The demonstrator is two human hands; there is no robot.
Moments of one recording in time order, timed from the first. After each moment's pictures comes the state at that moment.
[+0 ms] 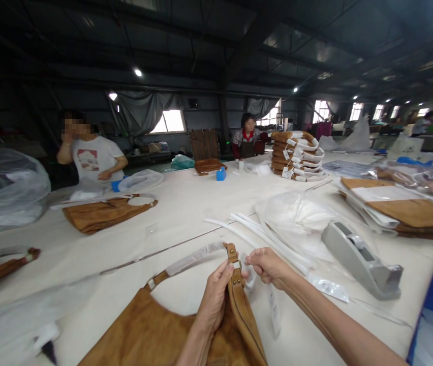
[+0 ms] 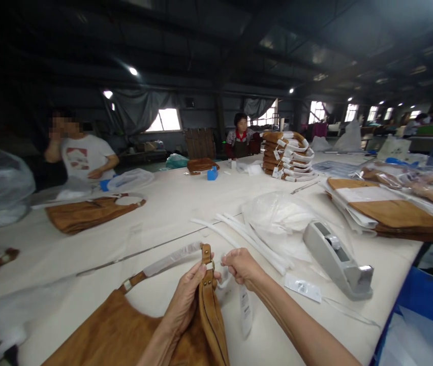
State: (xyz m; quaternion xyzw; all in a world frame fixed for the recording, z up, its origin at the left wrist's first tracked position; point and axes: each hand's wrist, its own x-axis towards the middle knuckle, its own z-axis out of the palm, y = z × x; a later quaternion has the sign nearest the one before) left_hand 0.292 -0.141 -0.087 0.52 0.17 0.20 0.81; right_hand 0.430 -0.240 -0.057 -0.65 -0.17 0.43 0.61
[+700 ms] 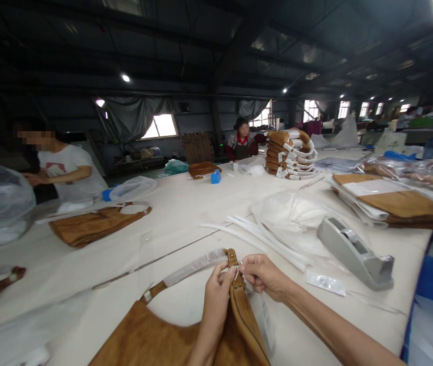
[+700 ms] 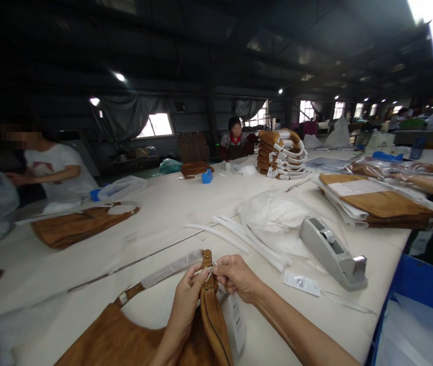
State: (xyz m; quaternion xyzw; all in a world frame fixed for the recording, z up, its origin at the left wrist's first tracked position) left_hand 0.299 -0.139 -0.091 0.62 0.22 0.30 0.69; right_hand 0.410 -0.246 -0.066 -0.53 -0.26 0.46 0.67
